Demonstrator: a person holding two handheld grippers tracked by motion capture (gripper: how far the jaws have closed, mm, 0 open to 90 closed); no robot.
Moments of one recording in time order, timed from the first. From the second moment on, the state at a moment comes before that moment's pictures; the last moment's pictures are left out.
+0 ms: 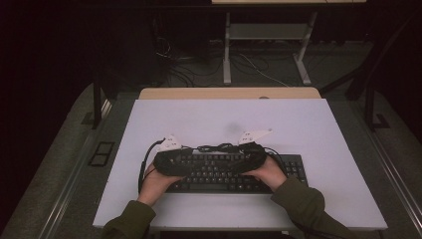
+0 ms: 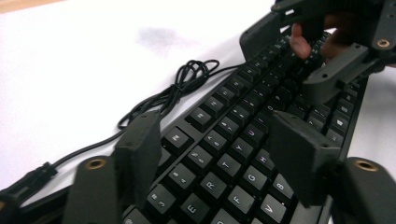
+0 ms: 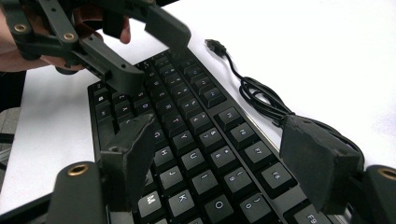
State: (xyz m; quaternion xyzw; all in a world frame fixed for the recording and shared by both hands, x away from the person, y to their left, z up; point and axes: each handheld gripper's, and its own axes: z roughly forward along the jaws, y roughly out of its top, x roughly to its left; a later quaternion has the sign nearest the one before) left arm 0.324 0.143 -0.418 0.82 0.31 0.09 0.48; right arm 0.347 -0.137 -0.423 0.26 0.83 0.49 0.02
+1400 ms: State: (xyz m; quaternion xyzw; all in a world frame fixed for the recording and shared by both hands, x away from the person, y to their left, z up) left arm 0.328 0.134 -0.435 0.86 0.29 0.05 0.42; right arm 0.345 -0.134 -0.426 0.26 0.84 0.48 0.02
